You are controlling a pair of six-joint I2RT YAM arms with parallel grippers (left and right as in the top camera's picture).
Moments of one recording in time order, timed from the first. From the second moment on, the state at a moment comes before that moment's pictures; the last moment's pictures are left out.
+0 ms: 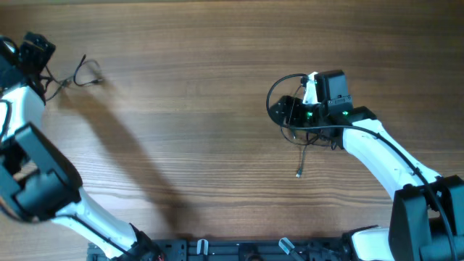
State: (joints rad) left arm 0.56 2.01 1.46 0.02 0.17 -0.50; right arm 0.23 1.57 0.88 -0.31 -0.39 0.50
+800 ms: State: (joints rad) left arm -0.37 1.74 1.42 -0.72 0.52 -0.60; right arm 0.08 1.08 0.88 -0.73 0.08 0.72
